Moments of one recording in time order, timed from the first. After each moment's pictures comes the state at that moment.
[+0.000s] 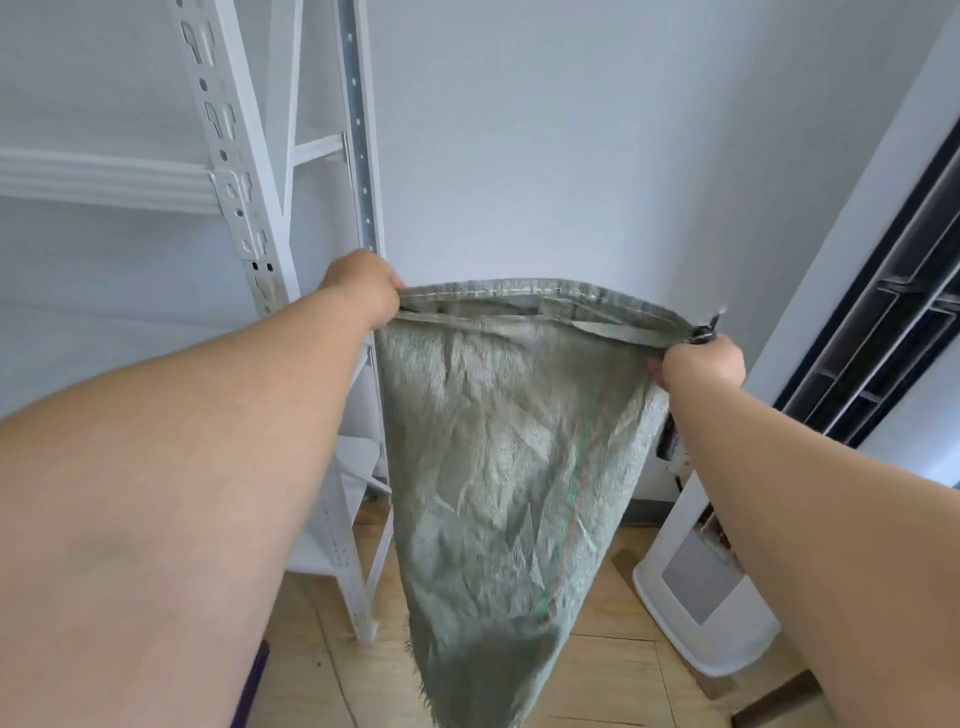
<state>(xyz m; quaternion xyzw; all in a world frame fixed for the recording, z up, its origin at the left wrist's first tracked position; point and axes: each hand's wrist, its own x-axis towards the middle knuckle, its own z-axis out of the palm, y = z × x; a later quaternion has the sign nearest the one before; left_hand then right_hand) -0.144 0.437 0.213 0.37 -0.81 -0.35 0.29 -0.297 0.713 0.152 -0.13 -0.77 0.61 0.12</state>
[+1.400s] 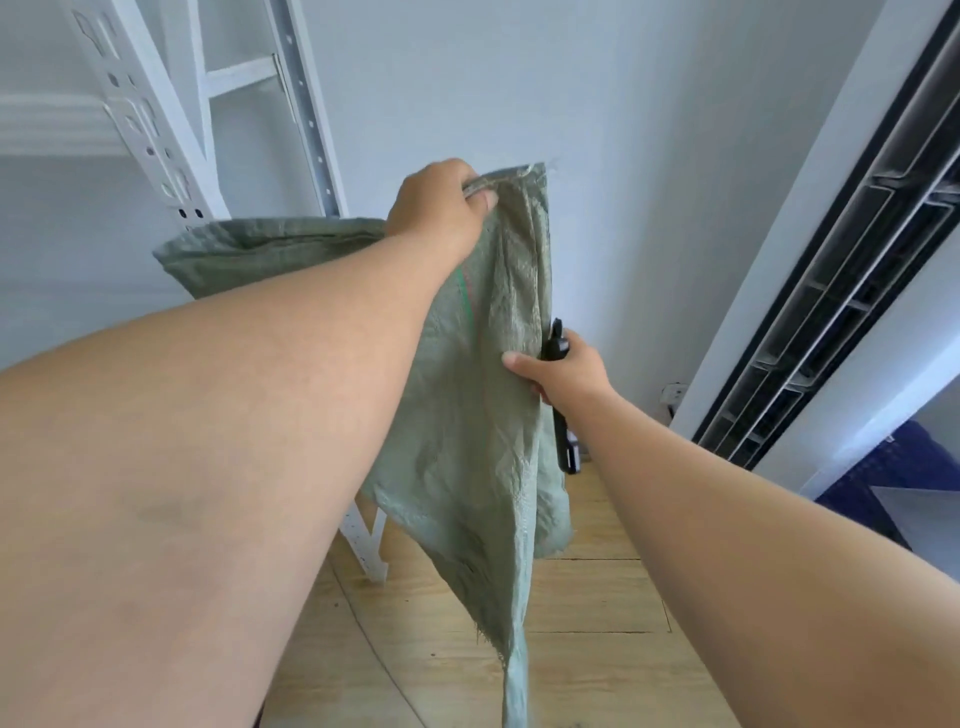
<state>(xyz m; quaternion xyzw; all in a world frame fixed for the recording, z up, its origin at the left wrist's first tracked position) -0.199 0.529 0.208 0.18 -0.91 -0.26 0.29 -0.226 0.682 0.077 0.09 -0.78 0.60 -0.15</state>
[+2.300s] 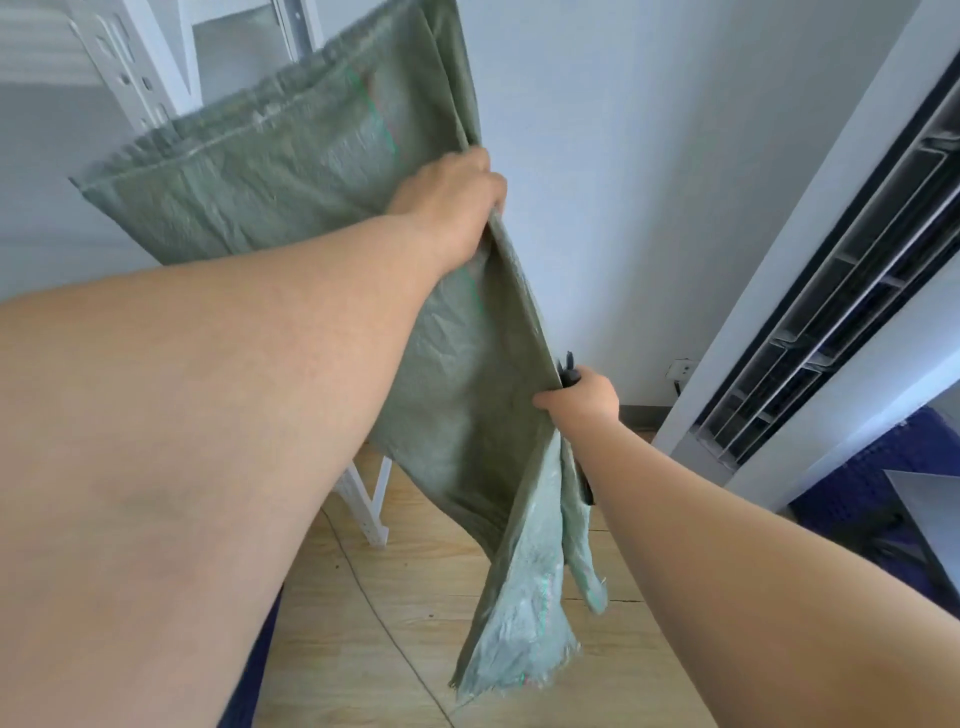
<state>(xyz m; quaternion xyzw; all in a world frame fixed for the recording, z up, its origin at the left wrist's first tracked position) -0.206 0.508 0.173 0.08 -0.98 -0.03 0.17 -0.221 0.687 0.017 0.01 -0.86 0.47 -0.17</state>
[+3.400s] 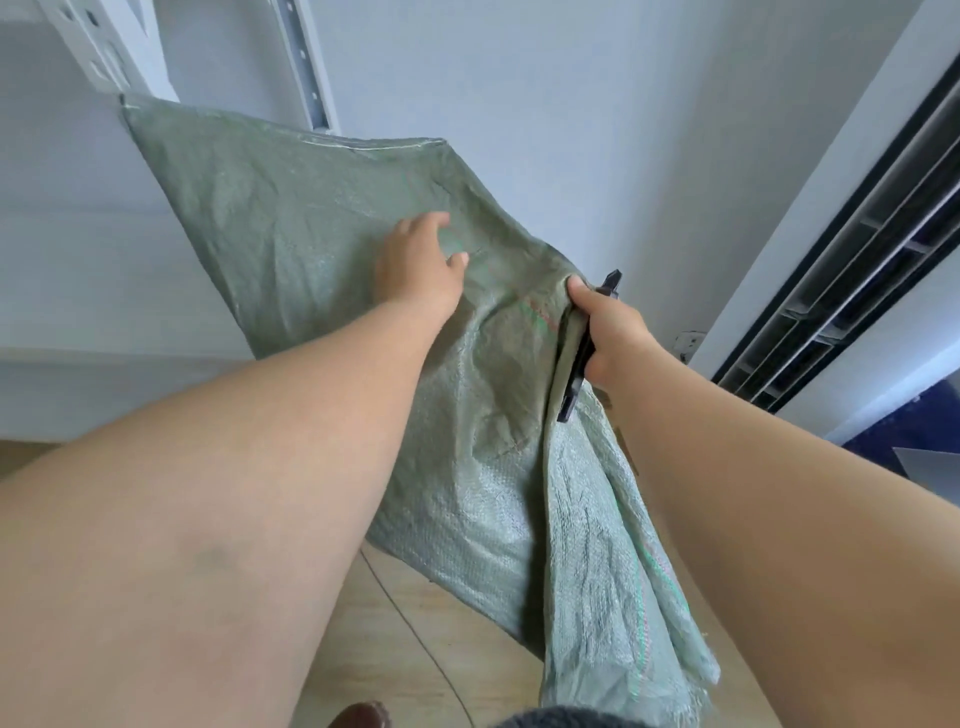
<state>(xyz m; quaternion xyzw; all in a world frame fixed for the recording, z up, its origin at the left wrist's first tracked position) -0.195 0.521 0.075 0.28 -0.90 -0.25 0.22 -0.268 0.695 0.041 -0.11 -0.60 0.75 -0.25</state>
